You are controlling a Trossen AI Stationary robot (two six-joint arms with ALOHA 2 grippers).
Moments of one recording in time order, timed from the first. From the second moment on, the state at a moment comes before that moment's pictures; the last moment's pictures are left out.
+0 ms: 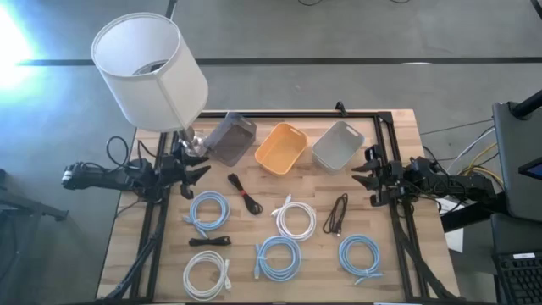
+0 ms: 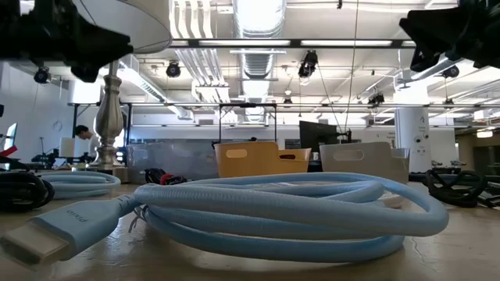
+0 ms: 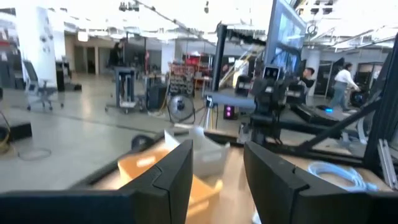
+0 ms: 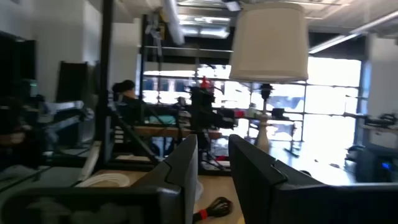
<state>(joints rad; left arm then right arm) -0.12 0.18 0.12 0.18 -0.40 -0.01 -0.05 0.02 0.01 0.33 -0.07 0.00</state>
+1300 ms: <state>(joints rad) -0.12 0.78 0.59 -0.55 -0.38 -0.24 -0.05 0.84 0.49 0.15 -0.02 0.04</state>
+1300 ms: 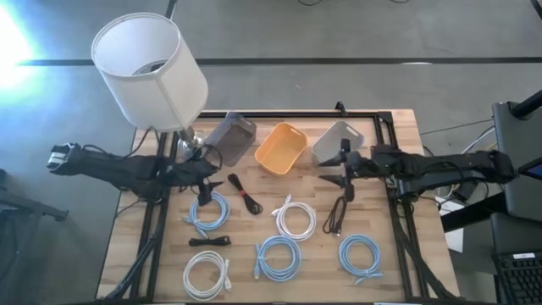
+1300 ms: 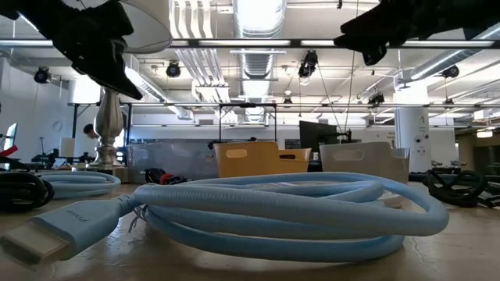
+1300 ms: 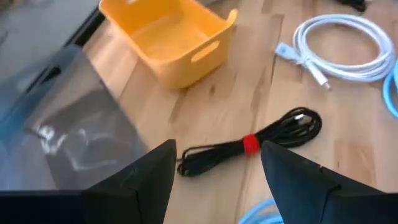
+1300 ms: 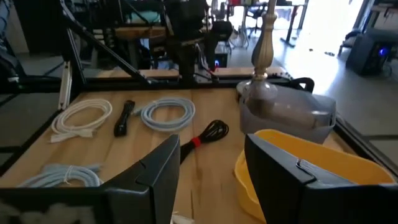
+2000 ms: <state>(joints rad) -0.12 1.02 0.51 -0.69 -0.23 -0.46 -0.05 1.03 0.55 0.15 -0.02 0.05</state>
